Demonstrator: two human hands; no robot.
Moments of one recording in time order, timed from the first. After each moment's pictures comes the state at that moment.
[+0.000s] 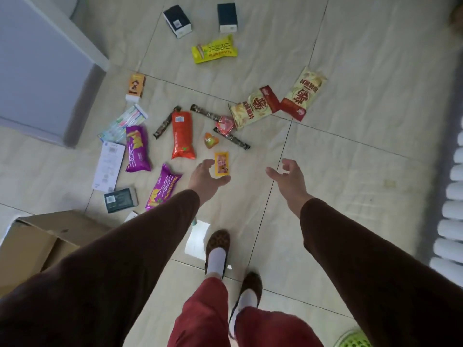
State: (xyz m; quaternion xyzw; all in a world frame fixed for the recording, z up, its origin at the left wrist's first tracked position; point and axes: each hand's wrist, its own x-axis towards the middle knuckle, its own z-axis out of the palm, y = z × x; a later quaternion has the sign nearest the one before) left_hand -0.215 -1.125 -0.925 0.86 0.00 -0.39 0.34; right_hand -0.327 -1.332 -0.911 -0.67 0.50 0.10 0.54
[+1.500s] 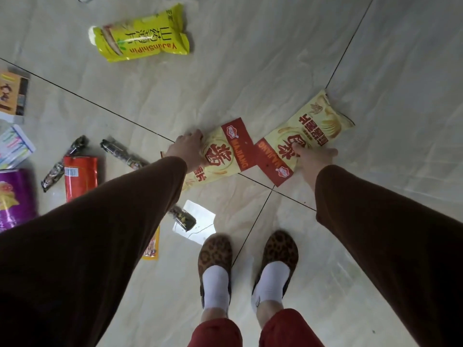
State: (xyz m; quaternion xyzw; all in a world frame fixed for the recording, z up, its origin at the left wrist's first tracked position) left_hand 0.074 -1.456 -1.262 0.91 -0.10 -0.40 0.05; right_hand -0.037 -1.730 -1.255 -0.56 0.66 0.20 0.46
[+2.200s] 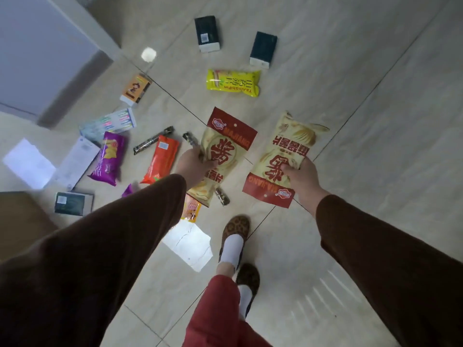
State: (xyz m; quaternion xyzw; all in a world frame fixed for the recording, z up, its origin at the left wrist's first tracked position) left_hand 0.002 -1.324 -1.009 0.86 0.14 -0.32 0.37; right_hand -0.051 -1.593 -1.001 -0.71 0.40 0.21 0.54
